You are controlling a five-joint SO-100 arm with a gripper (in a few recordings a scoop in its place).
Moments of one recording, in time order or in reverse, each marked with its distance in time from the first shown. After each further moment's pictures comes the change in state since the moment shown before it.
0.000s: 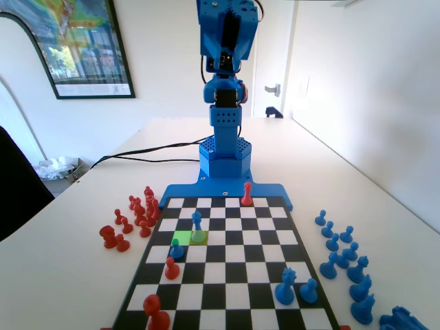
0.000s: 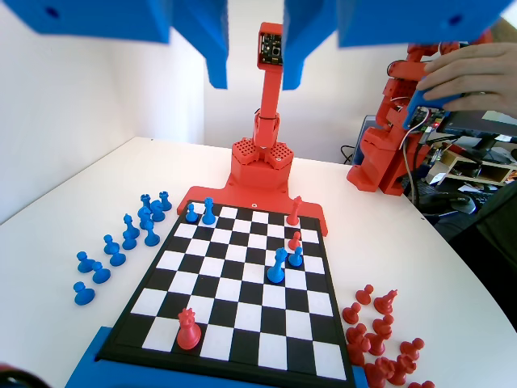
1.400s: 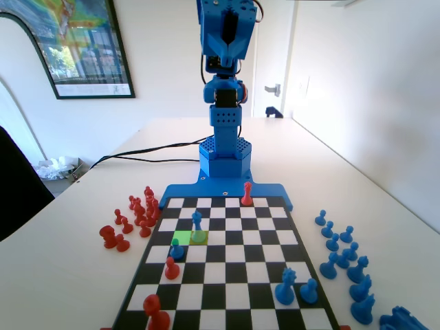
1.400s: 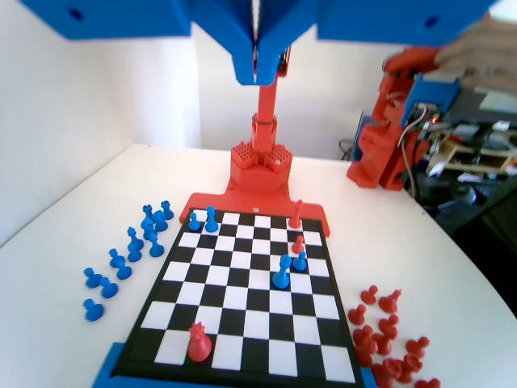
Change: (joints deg) arm -0.5 -10.4 -8.6 0.5 3.9
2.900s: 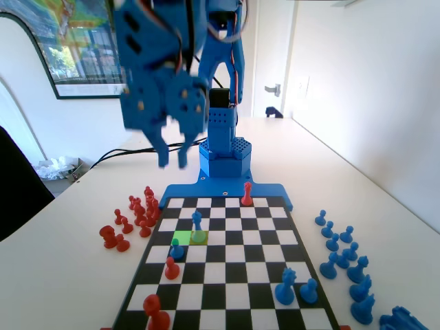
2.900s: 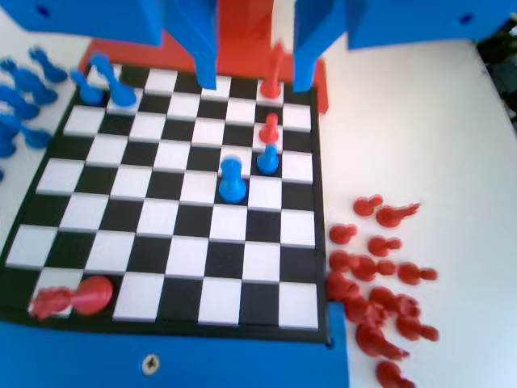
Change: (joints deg) arm 14.3 -59.3 4.0 -32.0 -13.4
